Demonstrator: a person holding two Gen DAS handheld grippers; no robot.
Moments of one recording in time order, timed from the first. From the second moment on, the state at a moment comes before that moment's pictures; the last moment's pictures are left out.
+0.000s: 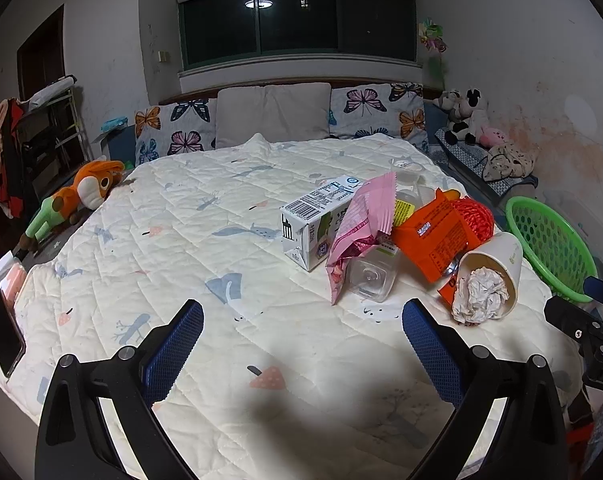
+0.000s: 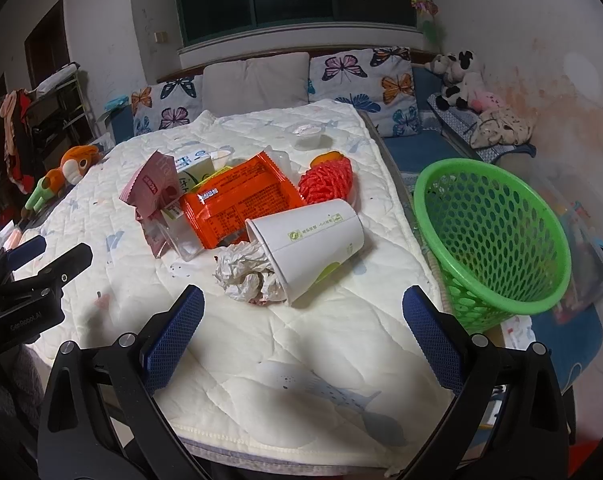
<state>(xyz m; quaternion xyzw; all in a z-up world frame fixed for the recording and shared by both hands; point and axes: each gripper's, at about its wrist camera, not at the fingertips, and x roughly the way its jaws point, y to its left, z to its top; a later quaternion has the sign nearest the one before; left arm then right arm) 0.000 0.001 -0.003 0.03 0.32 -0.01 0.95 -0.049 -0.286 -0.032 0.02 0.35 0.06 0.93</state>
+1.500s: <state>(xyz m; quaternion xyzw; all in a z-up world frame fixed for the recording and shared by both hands) 0.003 0.002 -0.007 0.03 0.32 -0.02 0.95 -0.043 -0.286 -0.038 0.02 0.36 0.05 0.93</state>
